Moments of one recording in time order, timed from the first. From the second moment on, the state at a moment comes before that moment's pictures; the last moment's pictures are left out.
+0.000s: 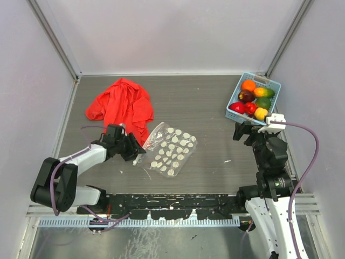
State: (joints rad) left arm -0.30 1.31 0.52 -0.17 0.31 -0.82; right arm 0.11 0.41 0.67 -0.37 0.14 0.16
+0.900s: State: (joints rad) left arm -0.45 1.04 0.76 -0.45 0.08 -0.65; right arm 0.11 0.58 0.69 -0.34 -0.16 0.24
